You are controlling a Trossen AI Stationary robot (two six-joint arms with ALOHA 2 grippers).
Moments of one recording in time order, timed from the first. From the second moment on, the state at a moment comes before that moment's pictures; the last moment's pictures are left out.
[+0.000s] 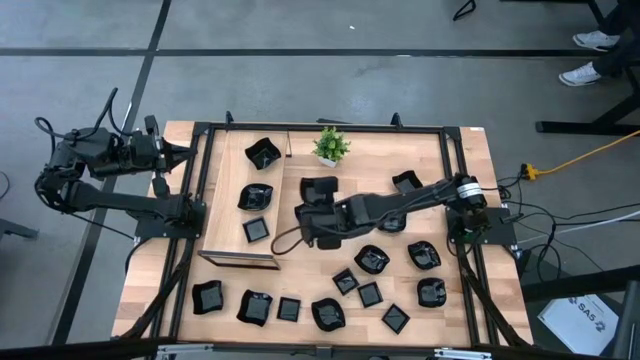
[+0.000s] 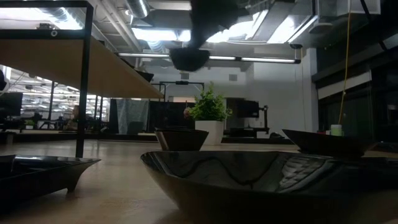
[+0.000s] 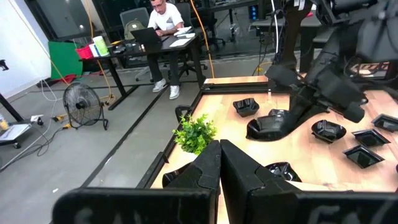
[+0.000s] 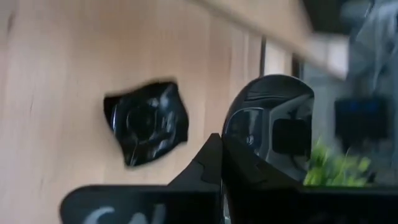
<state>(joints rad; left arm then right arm) 0.04 0.41 1.16 -0.98 -0.32 0.12 0.21 2.01 1.90 -0.95 0.65 -0.17</state>
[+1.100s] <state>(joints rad) 0.04 0.41 1.16 -0.98 -0.32 0.12 0.01 2.02 1.87 -0.31 -0.21 -0.81</state>
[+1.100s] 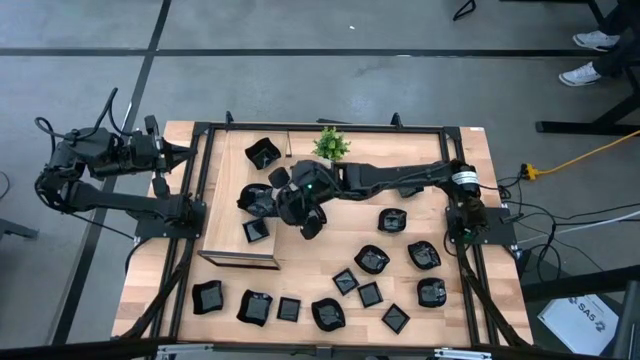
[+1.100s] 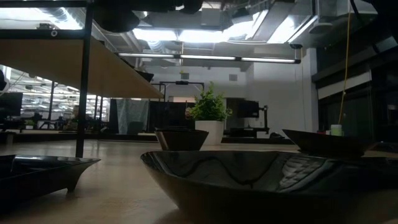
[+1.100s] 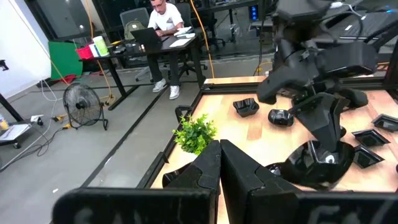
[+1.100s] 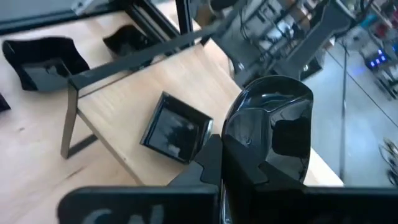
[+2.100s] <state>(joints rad) 0.04 0.41 1.16 -0.98 -0.32 0.12 -0.04 2.13 1.87 -0.21 -0.19 -0.80</state>
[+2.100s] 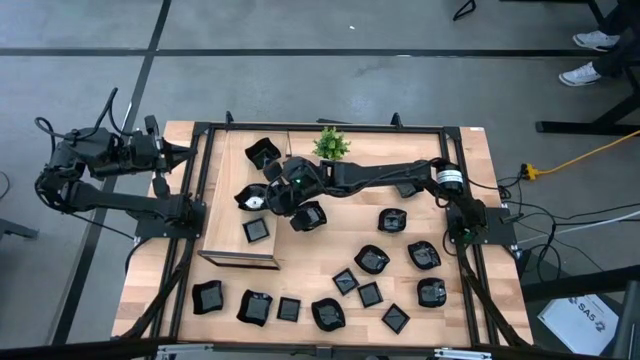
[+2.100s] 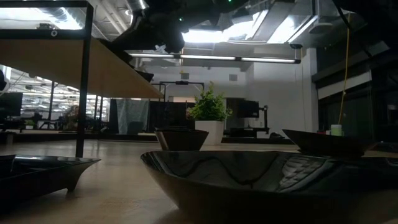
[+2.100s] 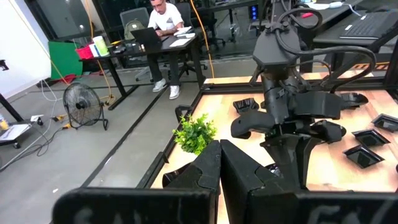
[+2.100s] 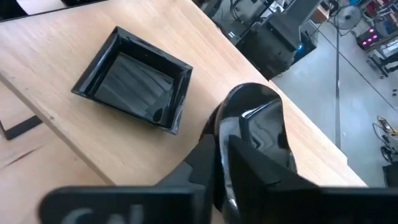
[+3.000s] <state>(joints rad) 0.04 0.41 1.16 -0.98 -0.32 0.12 -0.03 2.12 1.87 -0.18 0.06 -0.80</state>
